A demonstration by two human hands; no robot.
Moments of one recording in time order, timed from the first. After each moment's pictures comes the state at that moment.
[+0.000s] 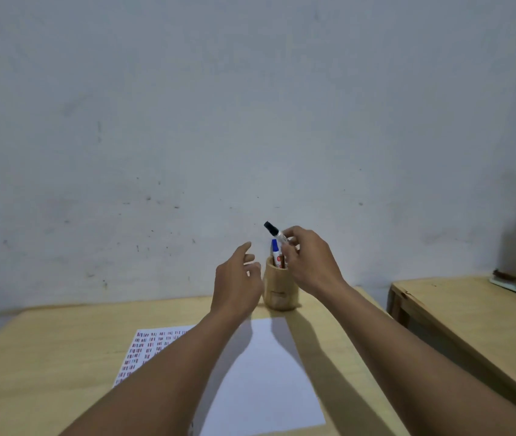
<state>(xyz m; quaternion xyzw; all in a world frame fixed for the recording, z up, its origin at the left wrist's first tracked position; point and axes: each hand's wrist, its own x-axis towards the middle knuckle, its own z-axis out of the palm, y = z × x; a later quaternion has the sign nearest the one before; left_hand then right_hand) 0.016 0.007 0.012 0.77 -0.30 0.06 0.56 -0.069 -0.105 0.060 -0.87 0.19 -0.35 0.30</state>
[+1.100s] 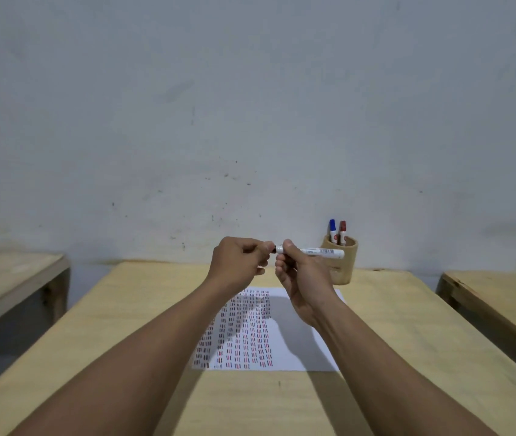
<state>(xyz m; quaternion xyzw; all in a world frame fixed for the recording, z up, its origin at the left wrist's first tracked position) 0.023 0.153 0.027 0.71 -0.28 -0.03 0.64 -0.058 0.043 0.021 -0.43 0.13 -0.23 0.86</state>
